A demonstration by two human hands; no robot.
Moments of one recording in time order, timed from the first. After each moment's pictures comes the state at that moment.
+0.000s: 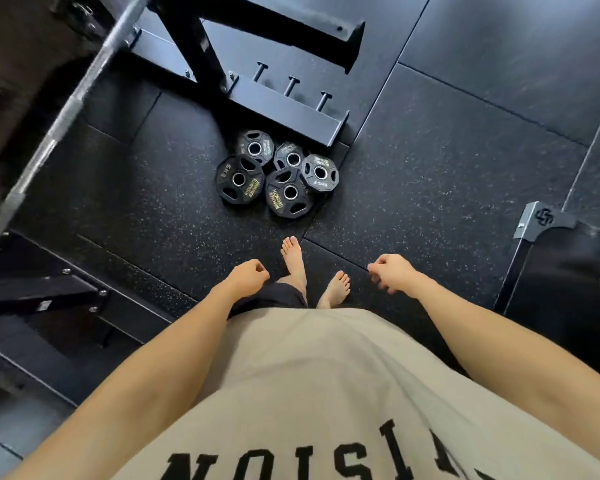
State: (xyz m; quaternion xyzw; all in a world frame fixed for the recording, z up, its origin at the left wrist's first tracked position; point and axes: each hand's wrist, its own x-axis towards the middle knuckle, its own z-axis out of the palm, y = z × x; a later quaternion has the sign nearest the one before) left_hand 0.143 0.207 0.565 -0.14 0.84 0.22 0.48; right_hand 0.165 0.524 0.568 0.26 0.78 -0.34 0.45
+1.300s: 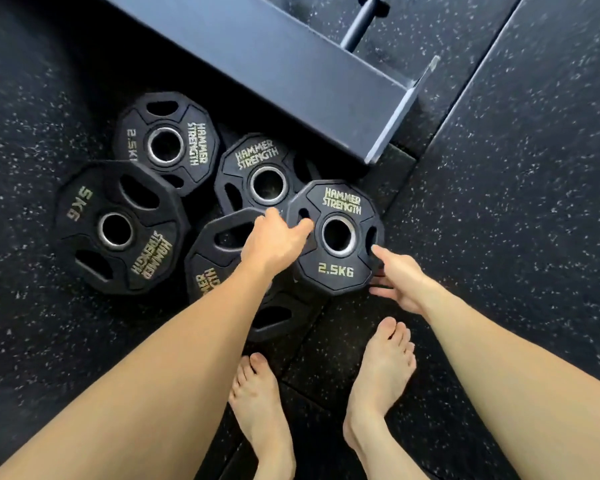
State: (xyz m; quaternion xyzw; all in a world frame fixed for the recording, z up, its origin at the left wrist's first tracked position) left_hand -0.262 0.322 -0.036 -0.22 0.85 0.28 0.40; right_hand -0.211 0.530 -0.059 0.51 0.57 -0.51 0.40
